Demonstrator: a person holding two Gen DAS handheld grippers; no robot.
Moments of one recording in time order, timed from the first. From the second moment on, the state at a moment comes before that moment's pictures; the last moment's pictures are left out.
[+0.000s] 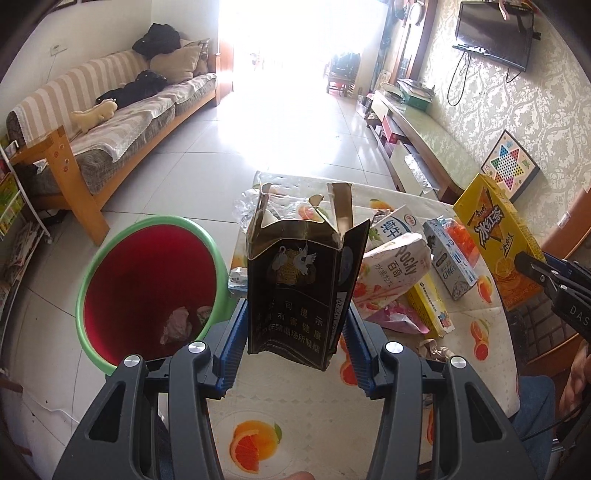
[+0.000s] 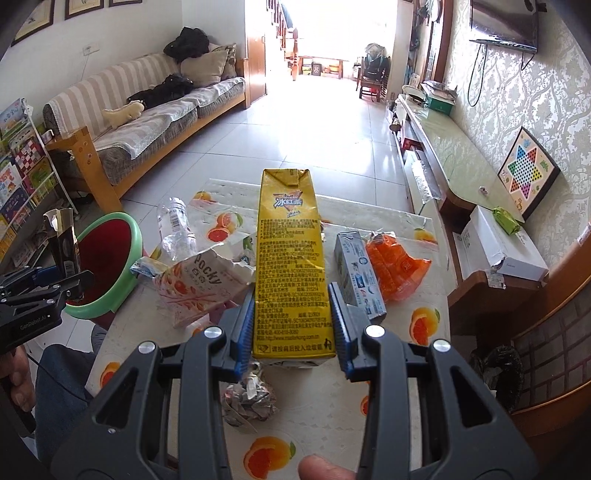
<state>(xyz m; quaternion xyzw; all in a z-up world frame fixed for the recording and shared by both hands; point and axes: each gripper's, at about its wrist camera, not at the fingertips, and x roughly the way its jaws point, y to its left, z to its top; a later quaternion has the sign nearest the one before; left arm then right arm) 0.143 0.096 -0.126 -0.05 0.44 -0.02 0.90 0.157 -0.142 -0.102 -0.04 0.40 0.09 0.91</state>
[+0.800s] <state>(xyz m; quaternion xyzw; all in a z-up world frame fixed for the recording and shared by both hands) 0.163 0.258 -0.143 -0.10 0.44 0.10 0.89 0.194 0.054 -0.102 -0.07 0.40 0.23 0.88</state>
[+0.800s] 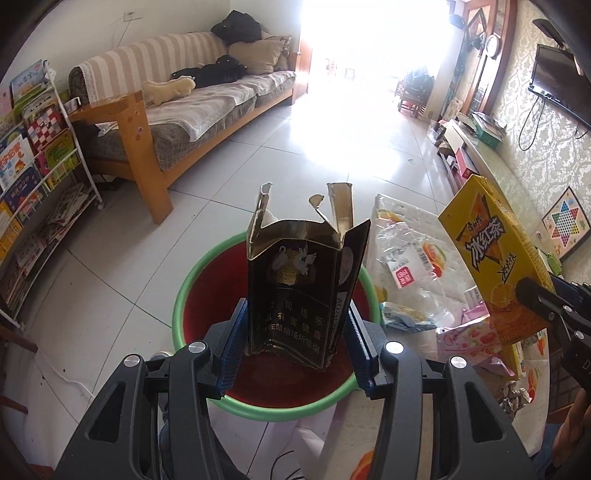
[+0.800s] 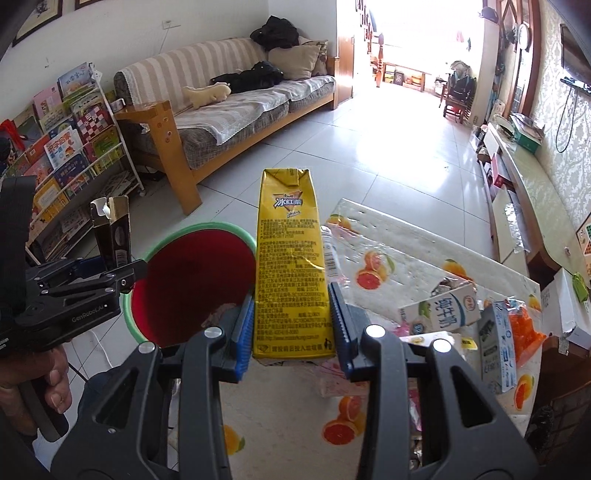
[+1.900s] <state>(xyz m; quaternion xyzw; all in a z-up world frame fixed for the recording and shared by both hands) 0.156 0.311 -0.173 -0.15 0.45 0.15 0.87 0.206 0.144 -0.136 -0.09 0.43 0.28 0.85</state>
